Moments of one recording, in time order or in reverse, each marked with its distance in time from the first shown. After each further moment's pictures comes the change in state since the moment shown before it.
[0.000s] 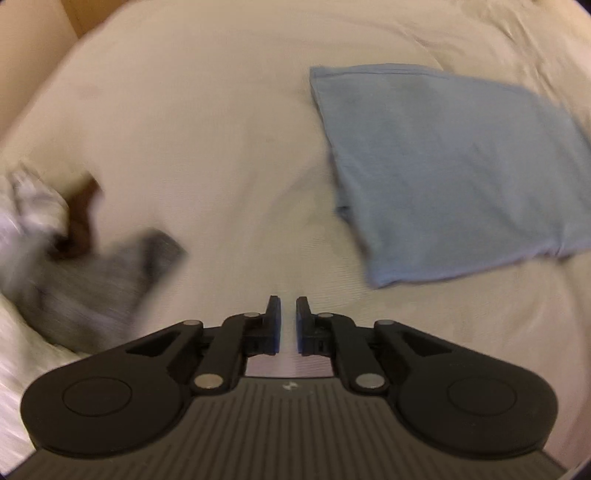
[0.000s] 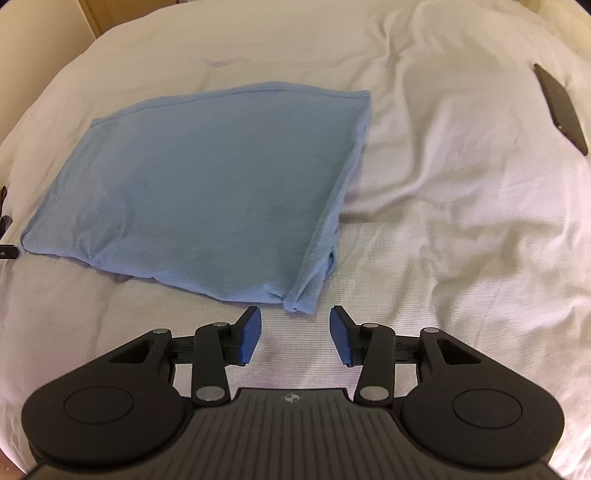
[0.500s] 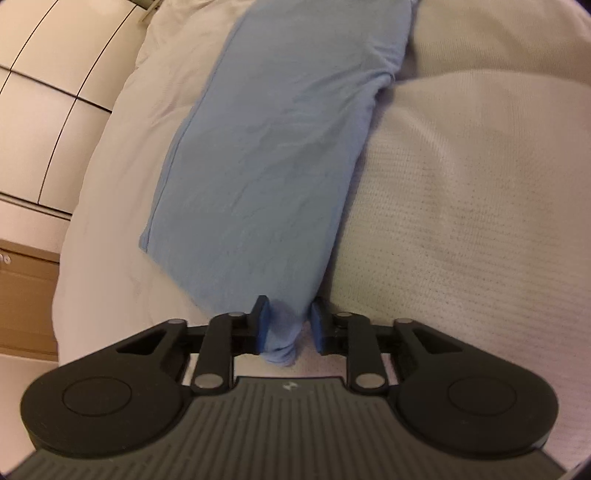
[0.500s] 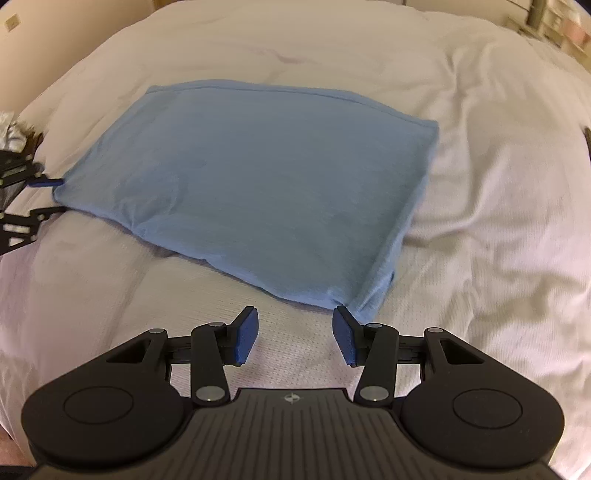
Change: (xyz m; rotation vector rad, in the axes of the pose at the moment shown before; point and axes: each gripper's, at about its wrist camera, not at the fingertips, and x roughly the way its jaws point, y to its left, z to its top) left arm 0.021 -0.137 -0.031 1.044 -0.210 0.131; right arm 0.001 0.041 -0.001 -0.199 -0.017 0.038
